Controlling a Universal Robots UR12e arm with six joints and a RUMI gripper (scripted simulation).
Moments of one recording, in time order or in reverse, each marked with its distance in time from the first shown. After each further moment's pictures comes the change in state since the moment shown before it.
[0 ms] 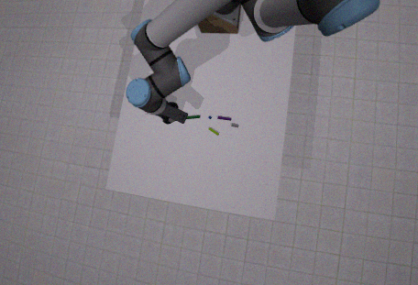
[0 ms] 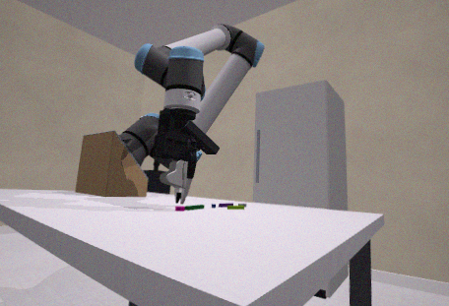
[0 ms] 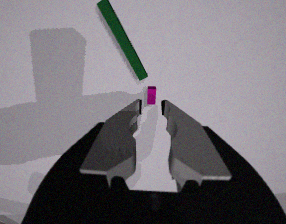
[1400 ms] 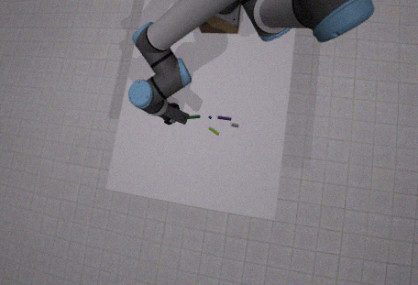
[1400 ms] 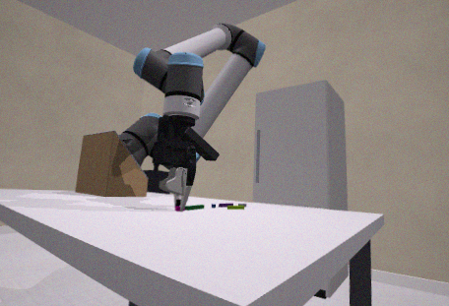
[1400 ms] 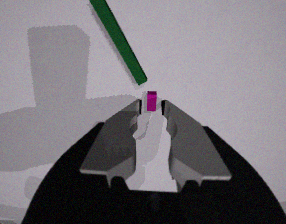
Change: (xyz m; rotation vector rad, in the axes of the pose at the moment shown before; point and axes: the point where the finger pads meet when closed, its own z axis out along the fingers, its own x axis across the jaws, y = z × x) arm 0.000 0.000 0.017 0.000 0.000 0.000
